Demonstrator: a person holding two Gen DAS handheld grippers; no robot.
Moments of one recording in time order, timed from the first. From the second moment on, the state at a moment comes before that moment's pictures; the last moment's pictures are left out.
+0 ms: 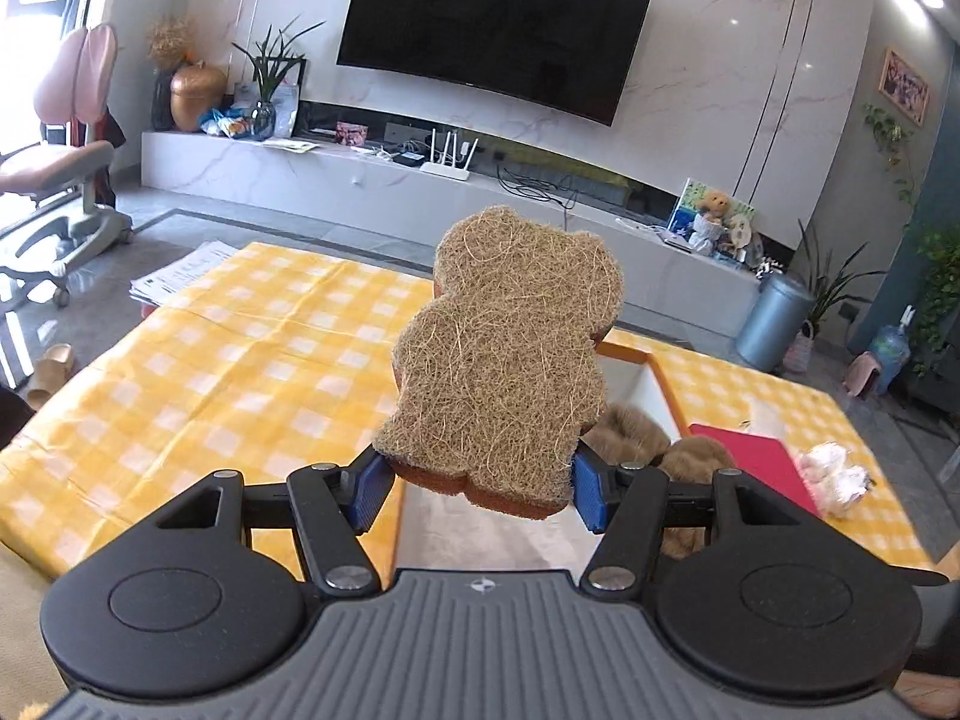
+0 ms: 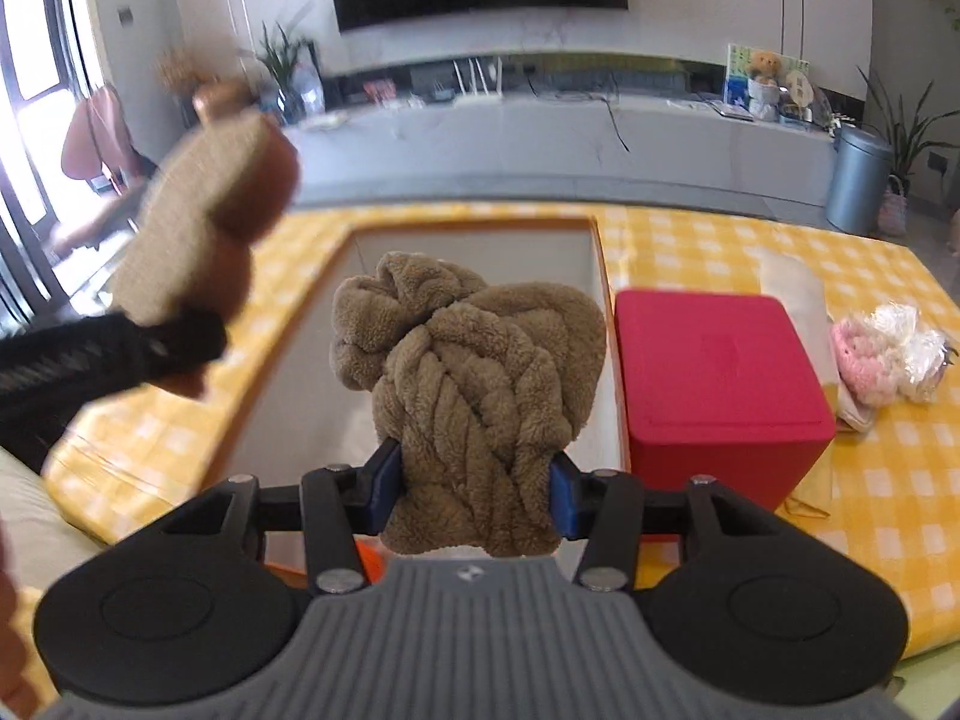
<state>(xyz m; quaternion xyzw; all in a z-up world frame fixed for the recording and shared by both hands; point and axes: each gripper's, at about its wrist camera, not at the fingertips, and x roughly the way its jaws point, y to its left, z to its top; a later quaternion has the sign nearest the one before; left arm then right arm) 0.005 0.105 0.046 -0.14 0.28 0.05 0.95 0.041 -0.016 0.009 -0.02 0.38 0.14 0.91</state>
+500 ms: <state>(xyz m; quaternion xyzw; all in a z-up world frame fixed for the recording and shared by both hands) -0.001 0.124 0.052 -0.15 0.28 0.05 0.95 0.066 -0.003 -0.037 -0.09 0.41 0.10 0.90</state>
